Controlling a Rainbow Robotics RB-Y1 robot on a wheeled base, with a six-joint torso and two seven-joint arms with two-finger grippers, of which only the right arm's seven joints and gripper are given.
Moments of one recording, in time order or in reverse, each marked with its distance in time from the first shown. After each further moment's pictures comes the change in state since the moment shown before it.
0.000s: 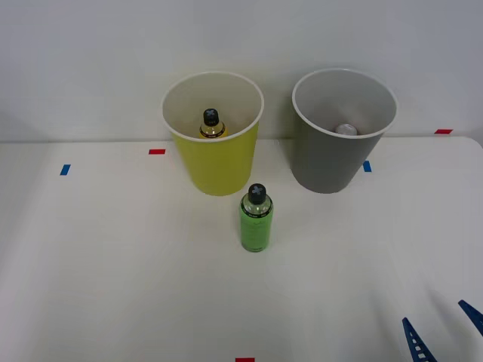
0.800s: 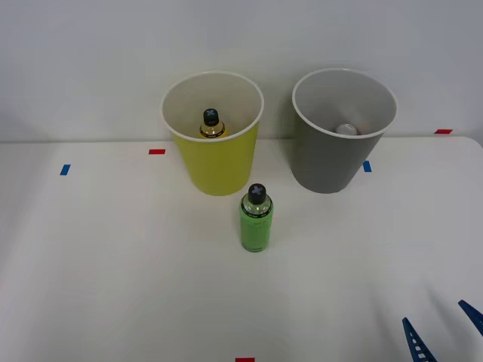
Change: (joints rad) arm 0.000 0.000 0.000 0.000 0.000 0.000 0.000
